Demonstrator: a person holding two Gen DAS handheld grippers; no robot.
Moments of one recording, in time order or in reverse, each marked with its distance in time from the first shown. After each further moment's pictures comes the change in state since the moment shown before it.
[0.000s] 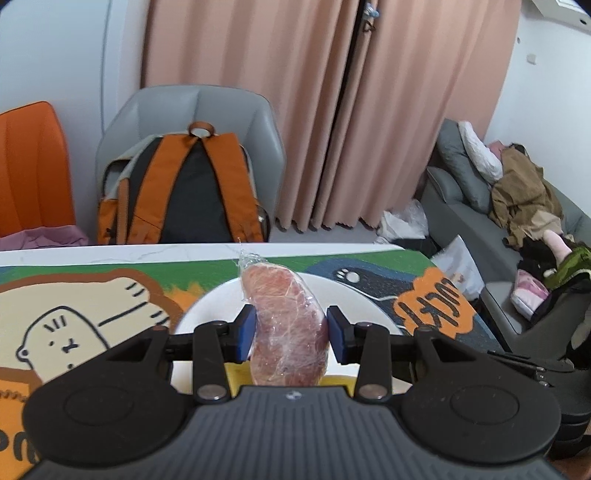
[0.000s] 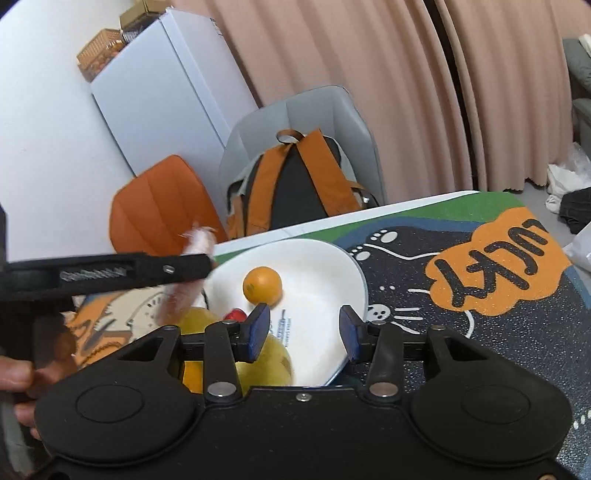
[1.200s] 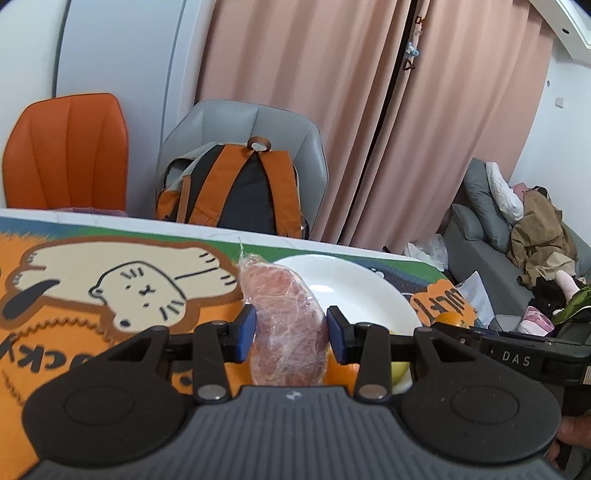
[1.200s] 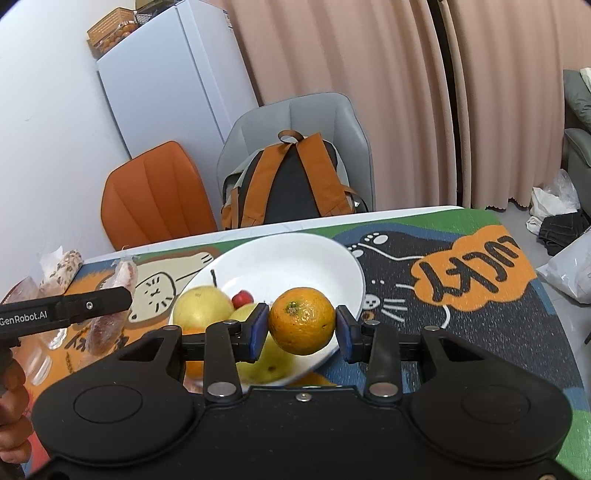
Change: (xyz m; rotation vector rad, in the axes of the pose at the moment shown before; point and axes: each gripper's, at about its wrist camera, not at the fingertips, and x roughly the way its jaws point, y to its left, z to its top) left arm -0.084 0.029 -0.044 -0.126 -0.100 0.085; right arm -0.029 0.030 -0.004 -0.105 0.005 -0.093
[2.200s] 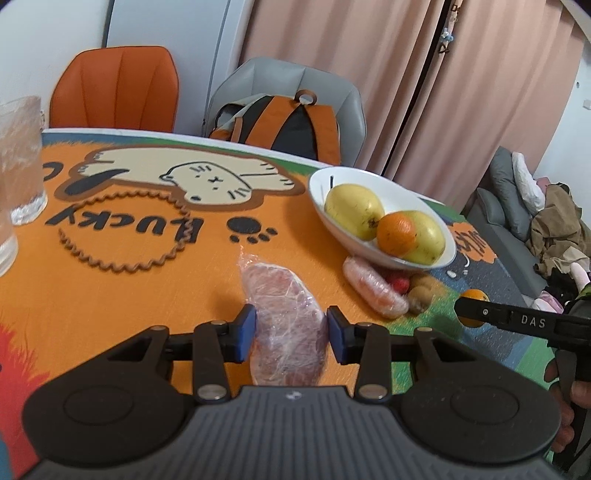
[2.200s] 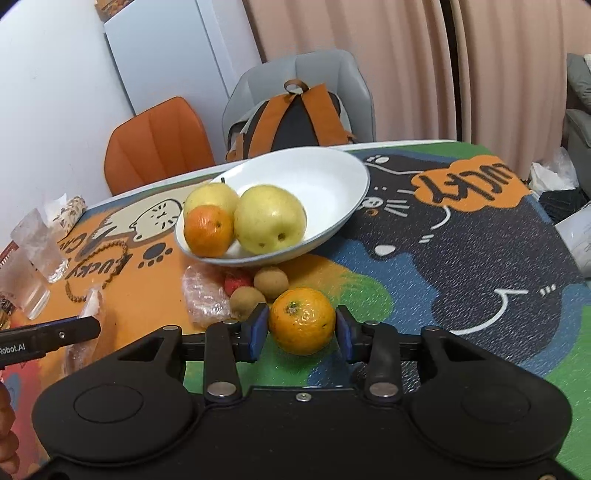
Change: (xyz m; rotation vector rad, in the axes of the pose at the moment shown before) left arm -0.057 0.036 -0.098 -0.091 0.078 0.076; right arm -0.025 0.011 -0.071 -0.028 0.097 -0.012
